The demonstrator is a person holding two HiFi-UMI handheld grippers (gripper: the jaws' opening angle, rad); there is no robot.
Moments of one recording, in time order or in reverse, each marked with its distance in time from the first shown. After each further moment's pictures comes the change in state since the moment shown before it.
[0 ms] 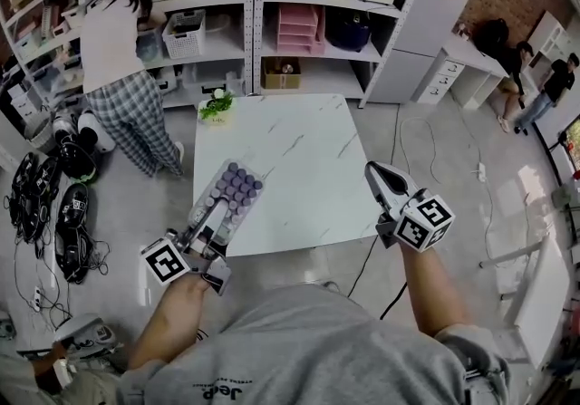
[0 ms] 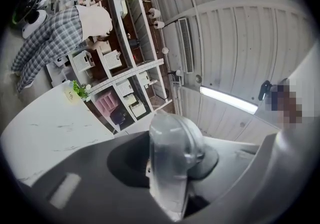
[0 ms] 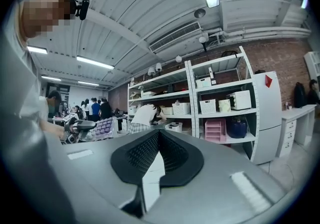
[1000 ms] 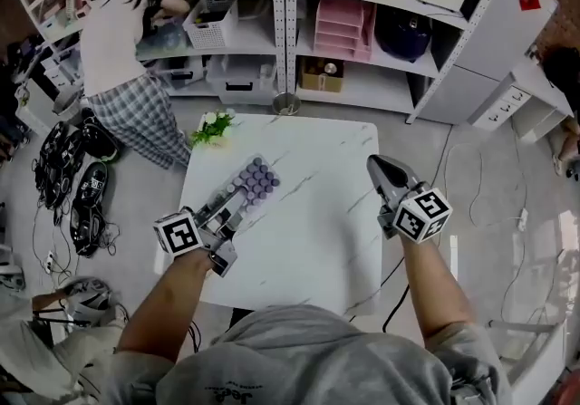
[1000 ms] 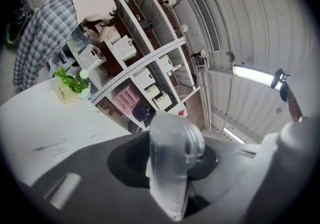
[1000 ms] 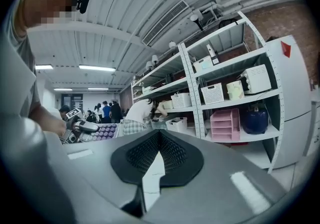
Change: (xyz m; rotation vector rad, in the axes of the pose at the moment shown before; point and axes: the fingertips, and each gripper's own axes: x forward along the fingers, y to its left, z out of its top) left arm 0.246 0.172 -0.007 0.041 0.115 0.231; right arm 0.205 -0.261 -0.069 0.075 0.034 0.198
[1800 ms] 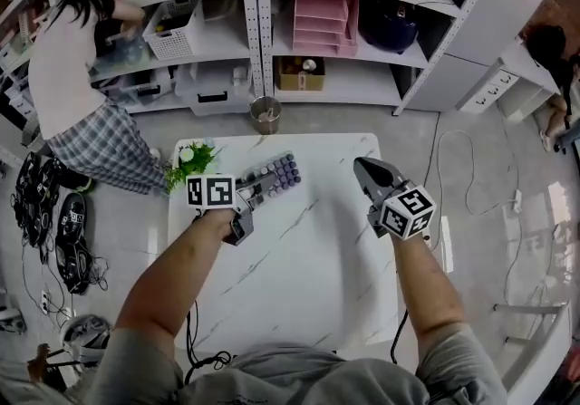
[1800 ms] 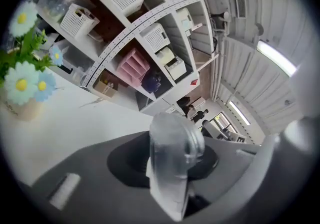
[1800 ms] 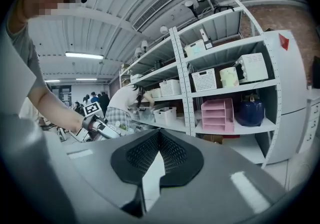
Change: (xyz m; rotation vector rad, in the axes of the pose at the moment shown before) left arm 0.179 0.181 -0.005 -0.010 0.448 0.053; right arm 0.114 -0.081 -0.078 -0.004 0.098 -0.111
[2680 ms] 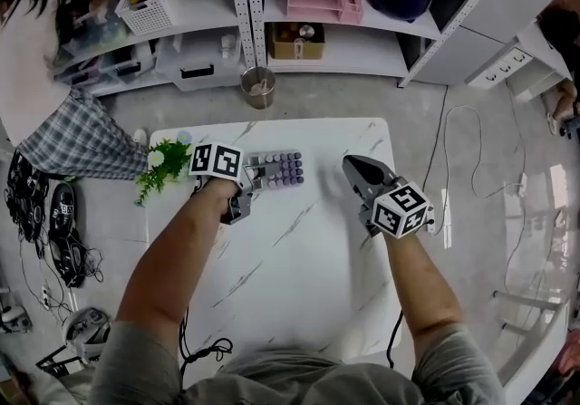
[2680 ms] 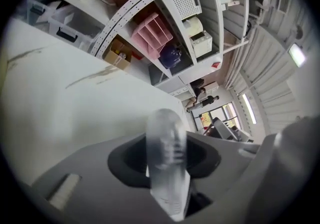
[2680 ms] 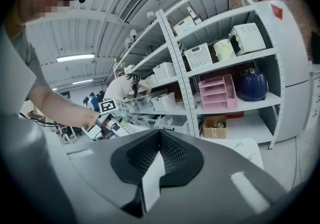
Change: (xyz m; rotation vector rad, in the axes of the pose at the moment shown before) left arm 0.093 0.110 -0.023 -0.147 0.306 0.076; right arm 0.064 -0.044 -0.101 0.131 0.113 0.026
